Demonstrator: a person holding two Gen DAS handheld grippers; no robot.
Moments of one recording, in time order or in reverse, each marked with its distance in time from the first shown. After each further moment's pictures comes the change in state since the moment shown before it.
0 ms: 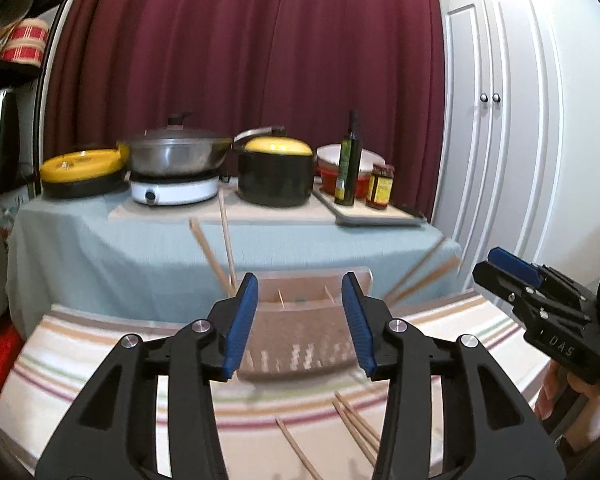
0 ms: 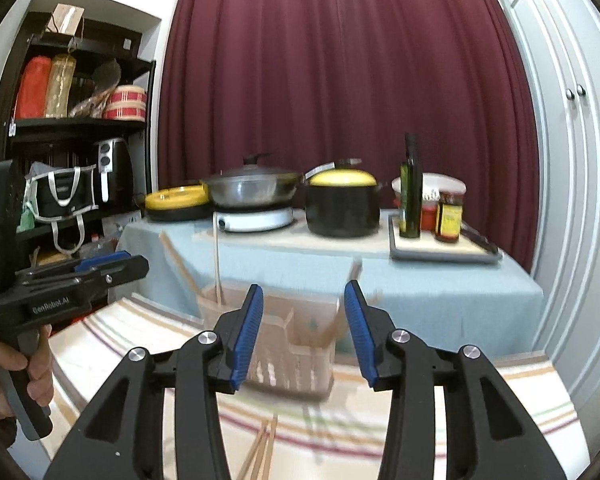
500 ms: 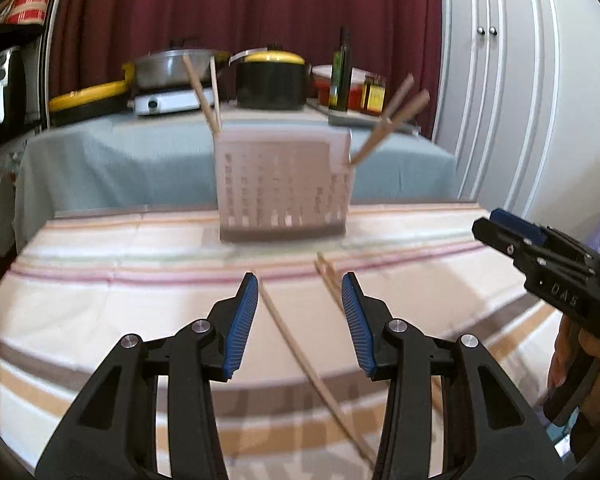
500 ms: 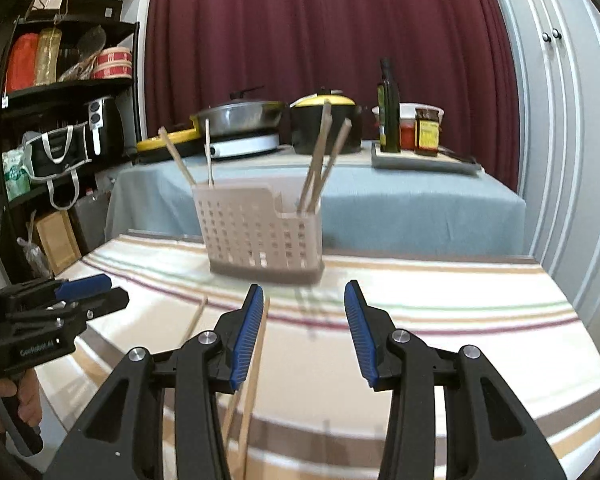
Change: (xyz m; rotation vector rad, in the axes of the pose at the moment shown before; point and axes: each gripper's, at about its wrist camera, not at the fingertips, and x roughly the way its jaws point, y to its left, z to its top) left arm -0.025 -0.033 -0.124 0.009 0.206 0.031; right arm -0.031 -0.004 -0.093 0.050 0.173 -0.033
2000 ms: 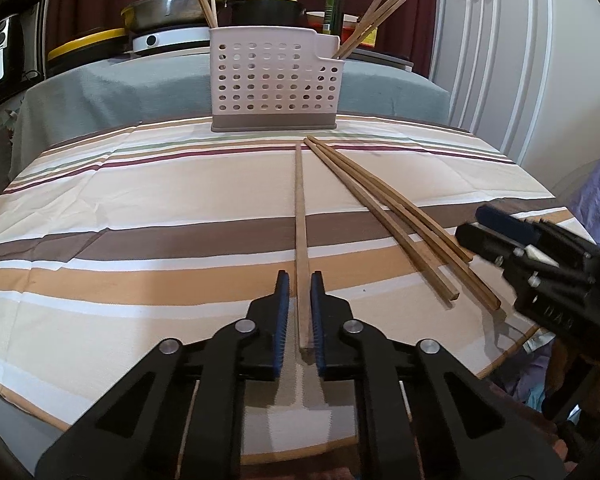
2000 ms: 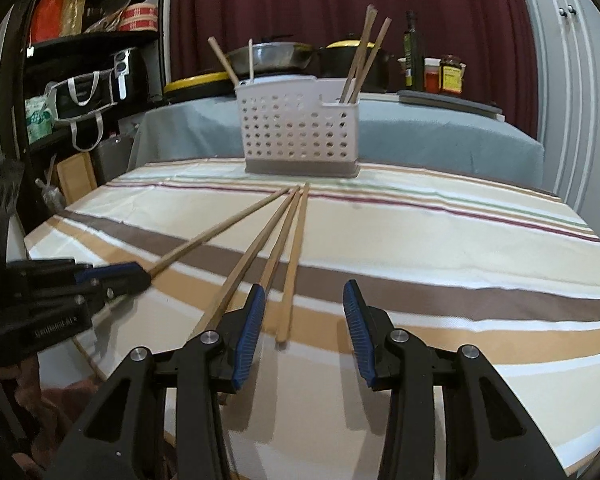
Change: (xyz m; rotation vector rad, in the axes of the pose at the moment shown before) left arm -0.002 -0.011 -0.095 0.010 0.137 -0.008; right arm -0.008 0.030 -0.098 -0.047 0.125 0.060
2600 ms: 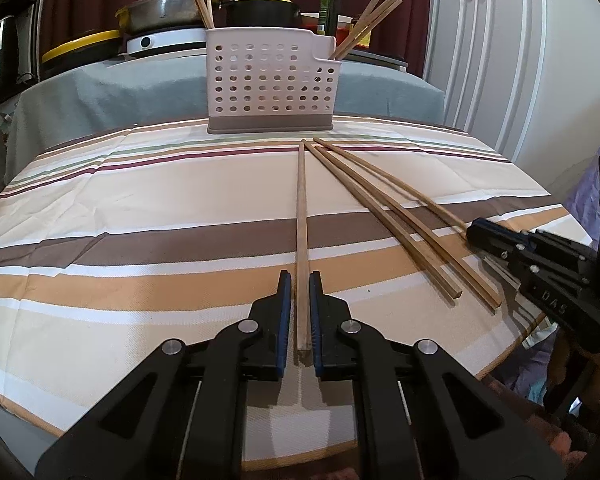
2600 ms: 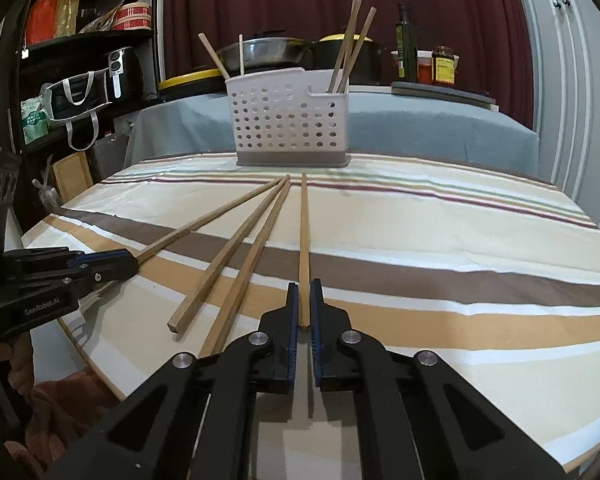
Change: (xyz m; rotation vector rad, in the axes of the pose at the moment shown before) left arm 0.000 0.006 0.001 0.023 -0.001 -0.023; right arm -0.008 -0.011 -0.005 0.020 0.000 -0.016
